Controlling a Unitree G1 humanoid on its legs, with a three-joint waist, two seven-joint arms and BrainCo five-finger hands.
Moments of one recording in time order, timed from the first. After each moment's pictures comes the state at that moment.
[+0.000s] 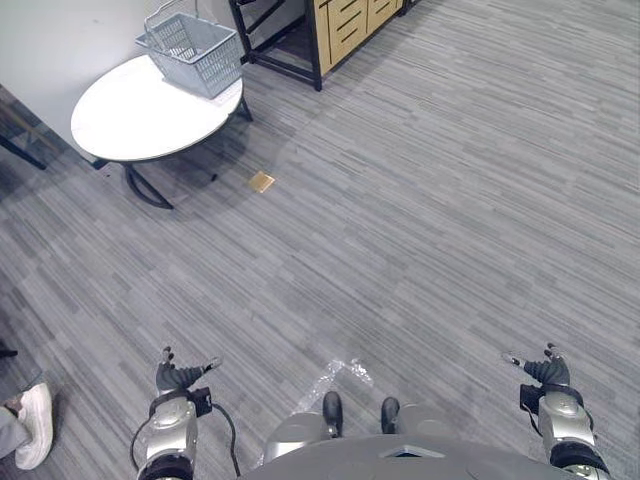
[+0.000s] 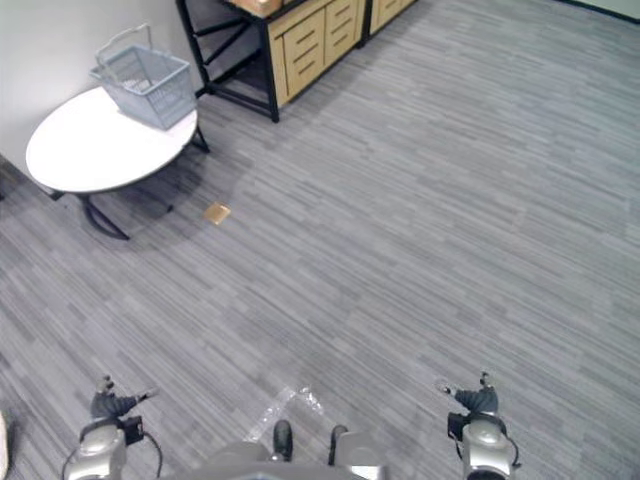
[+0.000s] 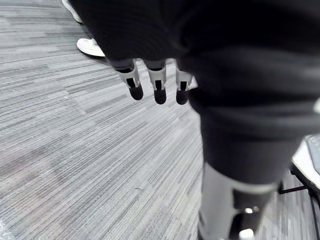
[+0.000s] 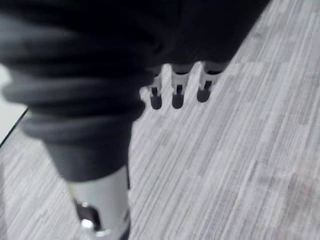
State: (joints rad) left arm 0.14 0.24 0.40 0.78 -0.03 -0.07 0.20; right arm 0.06 -0.25 -0.36 0.80 -0.12 0.01 -0.14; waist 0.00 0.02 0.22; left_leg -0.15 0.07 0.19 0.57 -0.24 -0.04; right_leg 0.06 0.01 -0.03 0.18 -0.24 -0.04
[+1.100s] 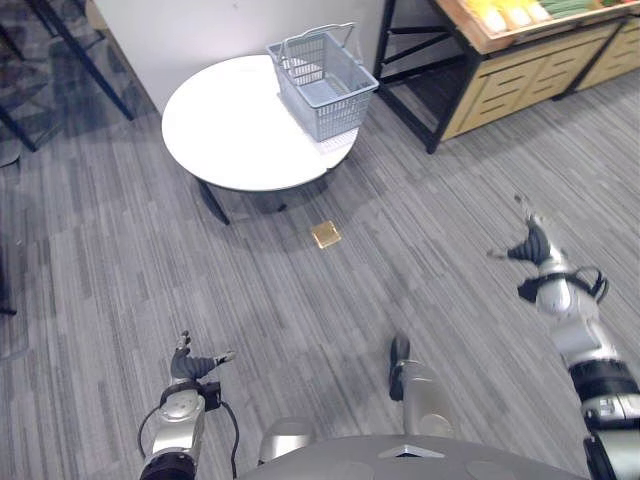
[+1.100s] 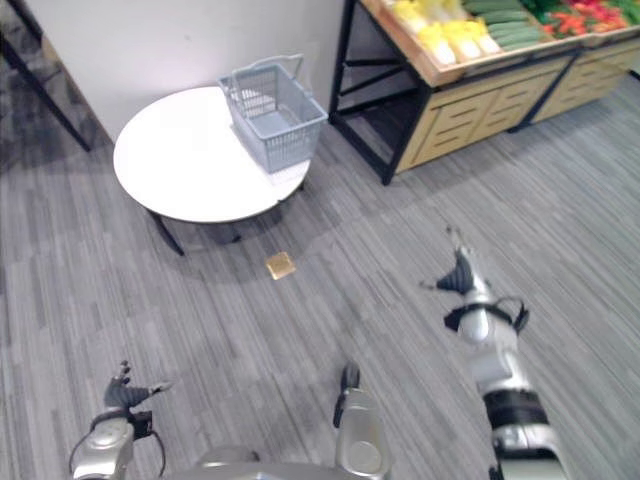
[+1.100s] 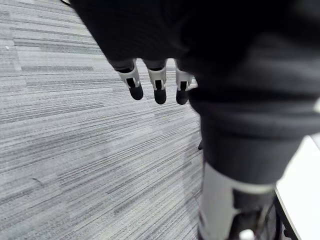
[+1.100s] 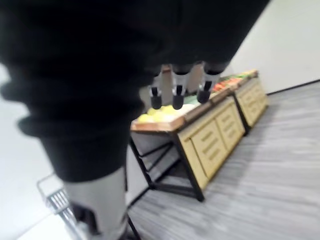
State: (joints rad) left arm 0.13 0.24 0.18 0.74 0.04 -0.07 0.20; right arm -0.29 -0.57 -0.01 0.37 -0.59 -0.03 -0.25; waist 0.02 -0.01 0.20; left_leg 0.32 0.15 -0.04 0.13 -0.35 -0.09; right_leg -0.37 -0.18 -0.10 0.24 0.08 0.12
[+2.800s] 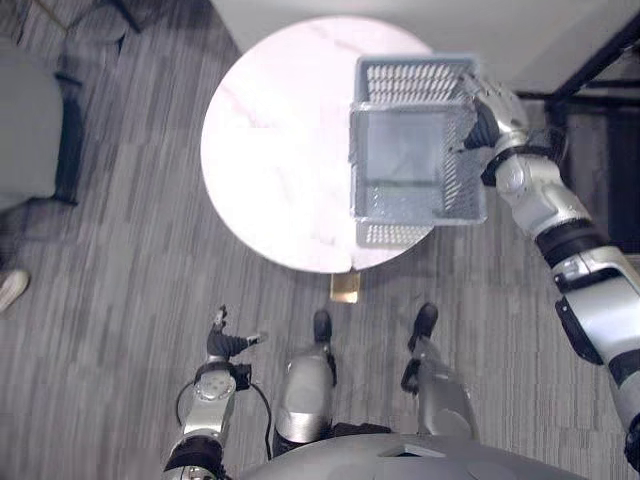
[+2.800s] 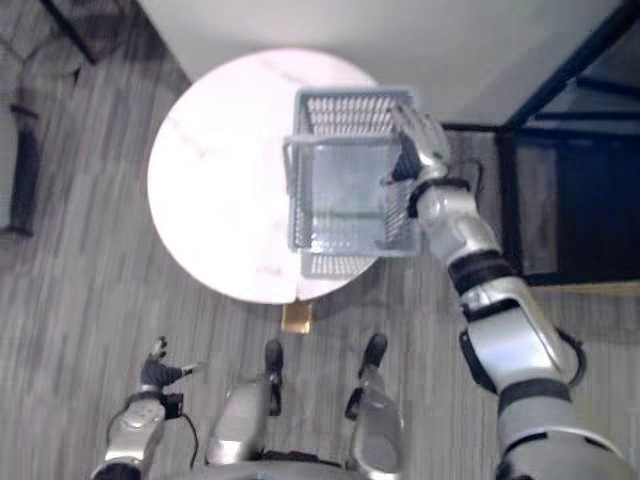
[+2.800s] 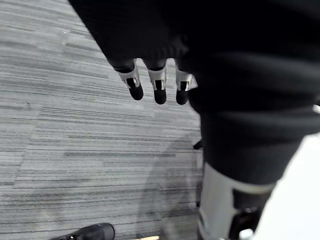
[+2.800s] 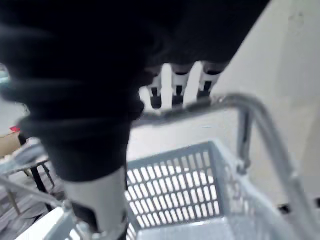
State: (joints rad) left arm 0.08 0.20 0.12 0.63 0.02 -0.11 0.22; right arm -1.10 -0.58 0.43 0.87 -0.63 -0.02 -0.27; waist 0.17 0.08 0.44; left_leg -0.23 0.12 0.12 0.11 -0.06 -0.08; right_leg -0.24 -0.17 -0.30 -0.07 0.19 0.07
